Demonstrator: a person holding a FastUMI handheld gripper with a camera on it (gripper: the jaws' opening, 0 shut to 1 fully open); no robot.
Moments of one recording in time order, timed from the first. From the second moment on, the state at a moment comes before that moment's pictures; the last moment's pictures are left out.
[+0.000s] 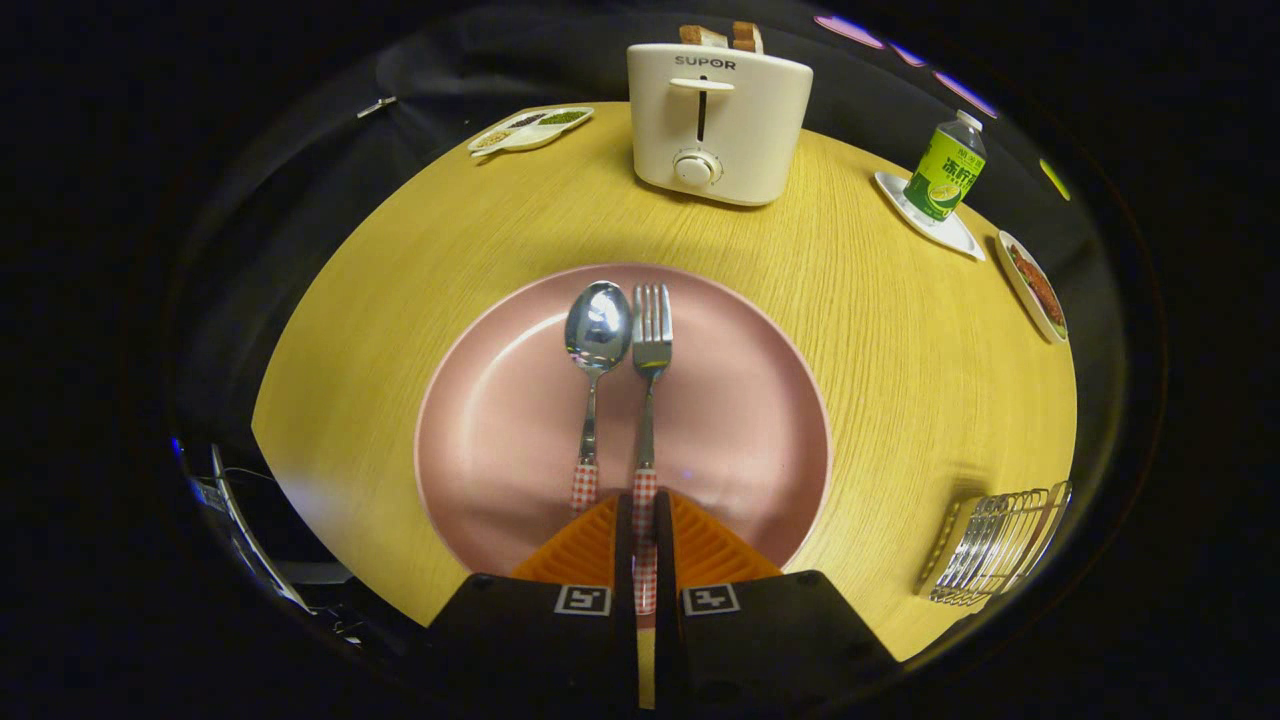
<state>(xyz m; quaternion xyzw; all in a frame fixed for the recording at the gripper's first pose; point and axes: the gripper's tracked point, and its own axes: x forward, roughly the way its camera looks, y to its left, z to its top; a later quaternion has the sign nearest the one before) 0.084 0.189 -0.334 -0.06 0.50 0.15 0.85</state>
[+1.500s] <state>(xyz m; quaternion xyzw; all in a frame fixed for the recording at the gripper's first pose) 0.000 -0.048 -0.174 -0.09 0.53 0.20 0.82</state>
